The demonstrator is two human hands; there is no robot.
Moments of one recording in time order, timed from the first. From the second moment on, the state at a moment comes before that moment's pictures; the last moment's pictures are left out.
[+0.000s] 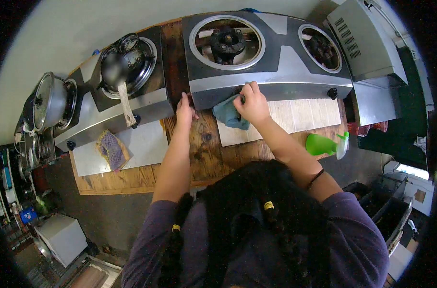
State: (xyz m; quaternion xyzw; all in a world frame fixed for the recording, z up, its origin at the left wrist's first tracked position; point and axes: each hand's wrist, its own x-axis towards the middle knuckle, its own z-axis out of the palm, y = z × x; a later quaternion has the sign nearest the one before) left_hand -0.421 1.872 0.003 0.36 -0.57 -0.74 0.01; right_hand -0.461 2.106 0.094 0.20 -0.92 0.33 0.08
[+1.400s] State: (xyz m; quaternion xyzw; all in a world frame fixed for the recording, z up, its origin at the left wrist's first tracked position) left_hand -0.421 1.868 0.006 0.29 -0.53 -0.79 -0.02; right_hand -0.435 2.156 0.057 -0.14 -0.73 0.66 0.00
